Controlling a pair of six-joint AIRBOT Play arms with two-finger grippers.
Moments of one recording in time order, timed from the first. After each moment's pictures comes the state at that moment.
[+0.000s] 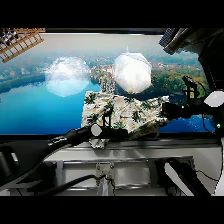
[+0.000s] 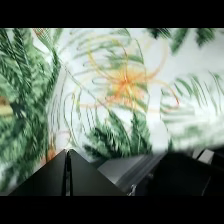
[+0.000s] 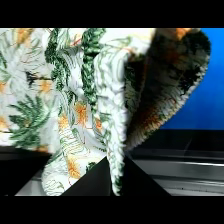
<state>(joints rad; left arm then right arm) -1.00 -1.50 0.82 0.38 -0.38 -1.49 -0.13 -0.87 0.91 -1.21 1.47 1.57</state>
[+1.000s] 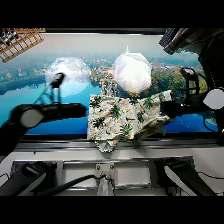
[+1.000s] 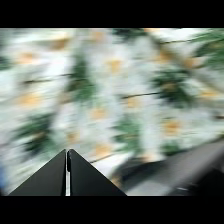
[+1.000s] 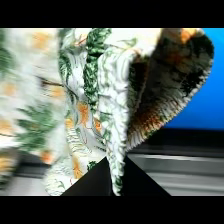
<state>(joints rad) -0.43 -0.78 0.79 1.18 -0.93 -1.74 0.19 -0.86 1.11 -1.47 1.55 1.77</state>
